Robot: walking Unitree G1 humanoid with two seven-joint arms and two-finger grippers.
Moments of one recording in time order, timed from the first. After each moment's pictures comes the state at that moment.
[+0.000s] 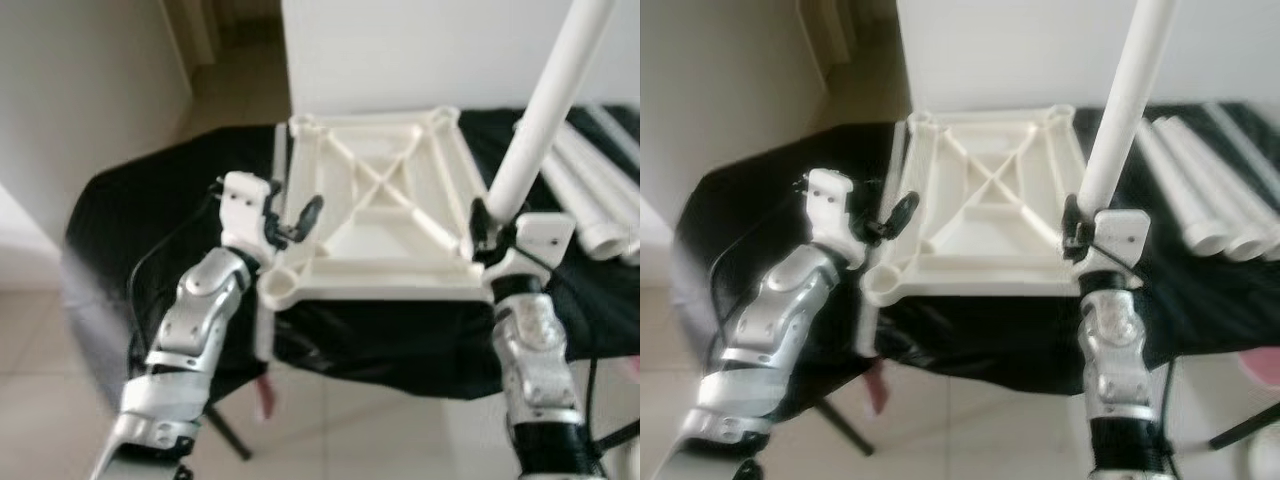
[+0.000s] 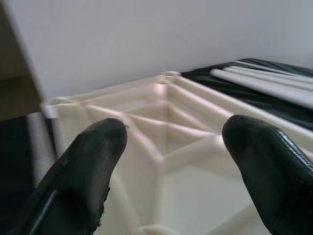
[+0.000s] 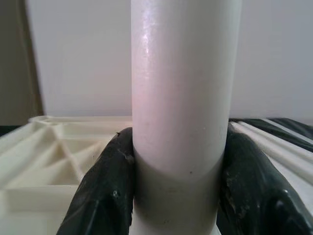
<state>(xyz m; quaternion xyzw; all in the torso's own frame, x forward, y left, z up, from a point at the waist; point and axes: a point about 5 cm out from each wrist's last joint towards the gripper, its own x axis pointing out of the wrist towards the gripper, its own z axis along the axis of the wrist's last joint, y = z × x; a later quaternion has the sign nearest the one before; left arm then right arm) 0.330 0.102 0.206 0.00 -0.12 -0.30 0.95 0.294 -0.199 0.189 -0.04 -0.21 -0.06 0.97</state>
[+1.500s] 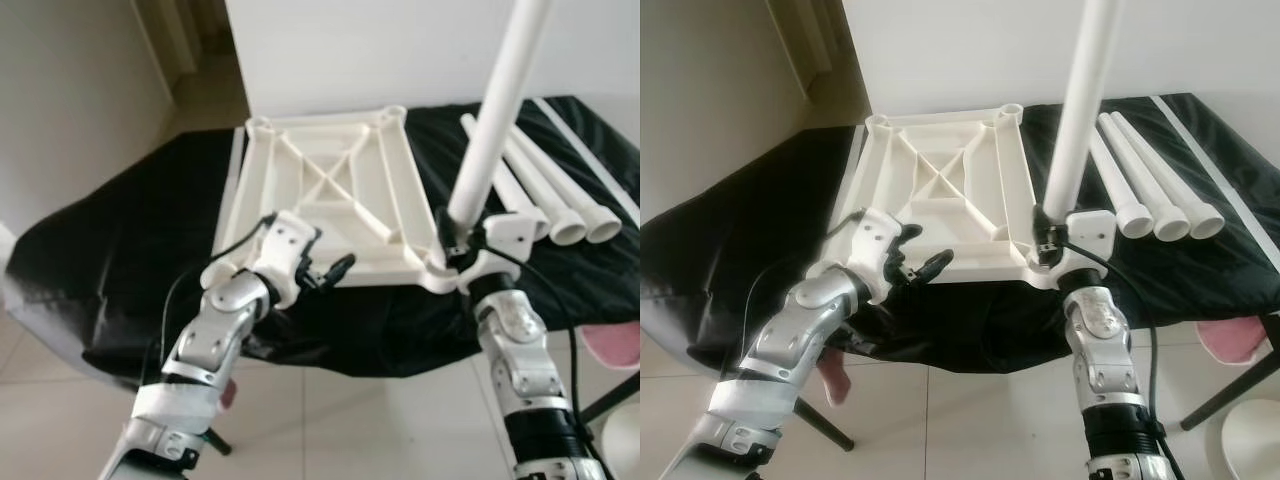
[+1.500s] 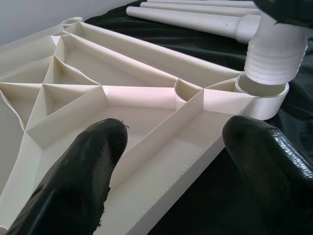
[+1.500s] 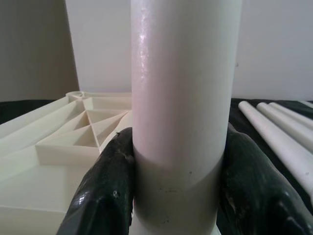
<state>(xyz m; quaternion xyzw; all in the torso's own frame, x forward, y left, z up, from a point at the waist) 0.318 0.081 0.165 0.08 -0.01 -0.40 0.91 0.311 -0.171 0.165 -0.03 -0.16 0.05 0.99</state>
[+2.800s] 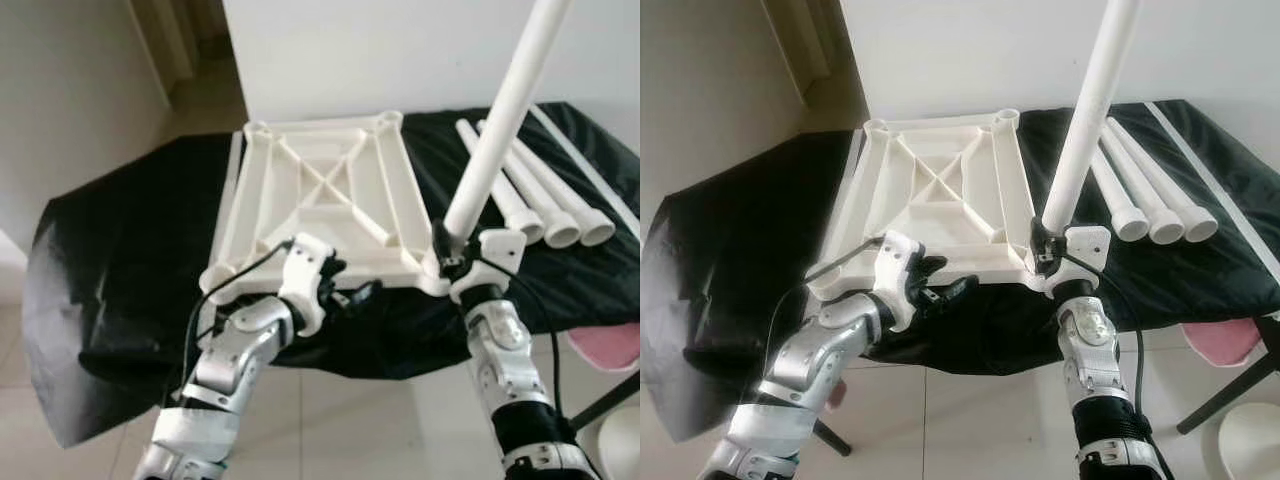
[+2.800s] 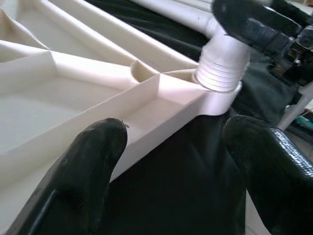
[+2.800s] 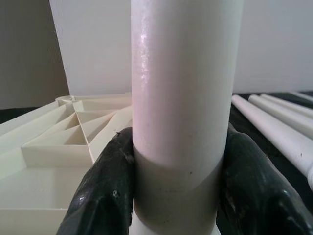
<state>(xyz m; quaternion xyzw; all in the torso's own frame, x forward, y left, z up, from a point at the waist) 0.295 0.058 0.153 -0.01 0.05 -0.43 0.90 0.315 -0.181 0.135 0.00 -0.16 0.02 0.99</state>
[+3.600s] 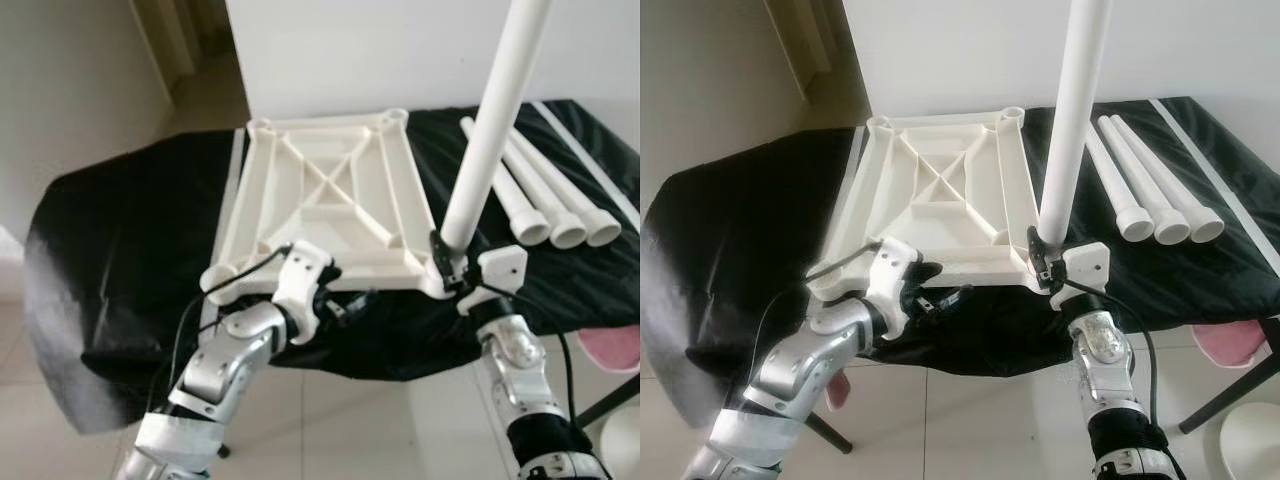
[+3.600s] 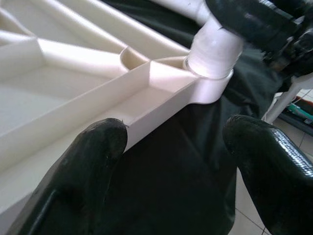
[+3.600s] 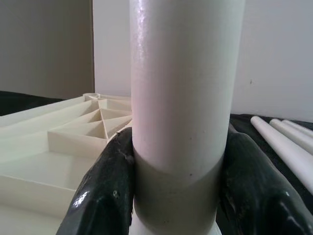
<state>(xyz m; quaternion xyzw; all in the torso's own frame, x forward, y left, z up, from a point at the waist) 0.282 0.056 0.151 0.00 0.07 -0.46 0.89 0.306 -0.182 0.124 -0.06 -0.17 0.10 0.98</state>
